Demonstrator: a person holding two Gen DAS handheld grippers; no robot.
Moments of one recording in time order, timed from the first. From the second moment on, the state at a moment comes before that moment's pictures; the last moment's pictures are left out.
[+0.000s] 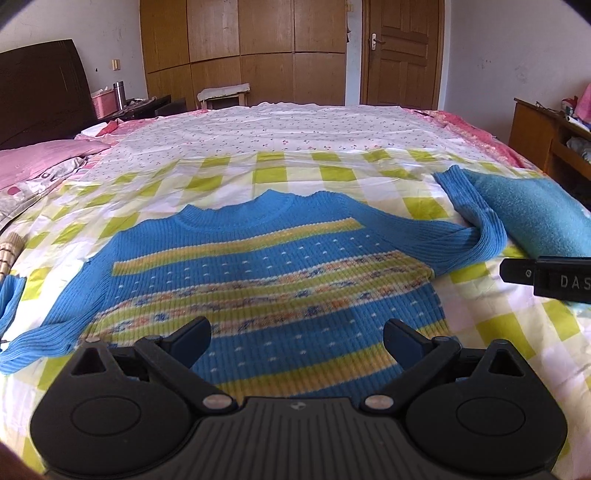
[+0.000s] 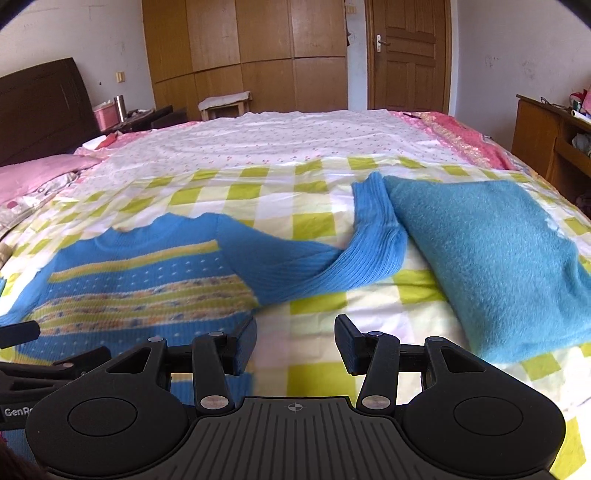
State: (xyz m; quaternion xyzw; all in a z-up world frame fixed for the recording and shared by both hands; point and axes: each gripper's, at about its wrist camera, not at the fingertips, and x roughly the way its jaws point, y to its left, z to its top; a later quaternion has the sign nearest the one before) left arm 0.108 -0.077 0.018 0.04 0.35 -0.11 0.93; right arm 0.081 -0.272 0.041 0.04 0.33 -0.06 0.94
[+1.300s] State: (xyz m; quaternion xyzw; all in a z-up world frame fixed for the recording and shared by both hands) left arm 0.160 -0.069 0.002 0.01 0.35 -0.14 0.93; right arm 0.286 -0.375 0.006 0.06 0.38 -0.12 0.91
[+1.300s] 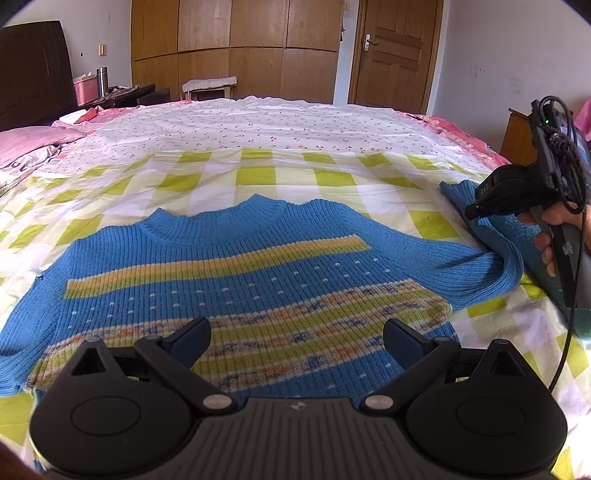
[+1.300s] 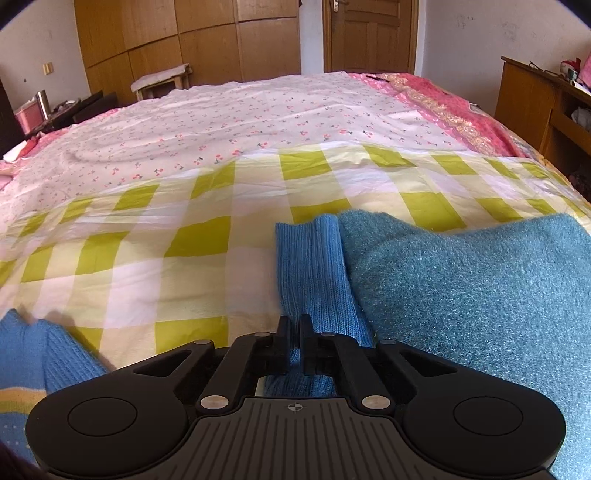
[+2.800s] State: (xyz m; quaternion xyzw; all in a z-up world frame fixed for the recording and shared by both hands) left arm 0.078 0.109 0.023 -0.06 0.29 -0.05 0.95; right arm 0.196 -0.045 0.025 -0.04 0.40 0.26 0.88
